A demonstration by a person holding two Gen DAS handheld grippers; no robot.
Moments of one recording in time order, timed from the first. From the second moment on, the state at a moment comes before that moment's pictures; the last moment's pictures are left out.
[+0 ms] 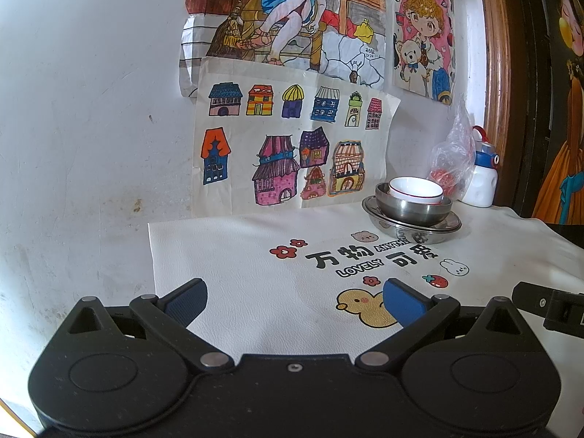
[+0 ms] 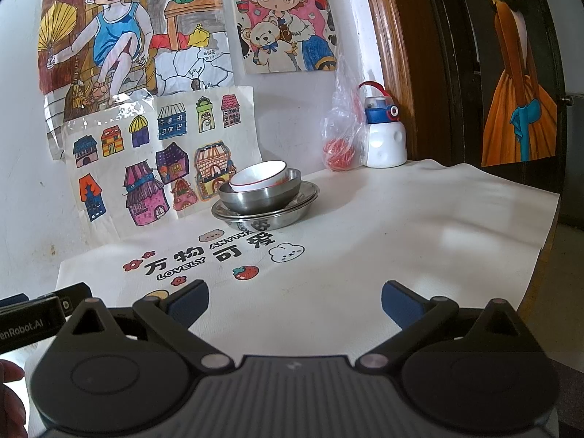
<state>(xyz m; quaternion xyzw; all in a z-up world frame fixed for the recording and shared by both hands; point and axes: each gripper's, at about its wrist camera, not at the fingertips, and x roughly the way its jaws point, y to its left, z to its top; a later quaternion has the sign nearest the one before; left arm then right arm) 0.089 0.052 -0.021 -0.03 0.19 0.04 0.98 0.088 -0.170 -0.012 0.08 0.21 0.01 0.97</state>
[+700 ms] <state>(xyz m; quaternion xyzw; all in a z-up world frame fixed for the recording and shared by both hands) 0.091 0.048 -0.024 -0.02 0.19 0.03 0.98 0.088 -0.169 -0.013 0.08 0.22 0.01 0.97</state>
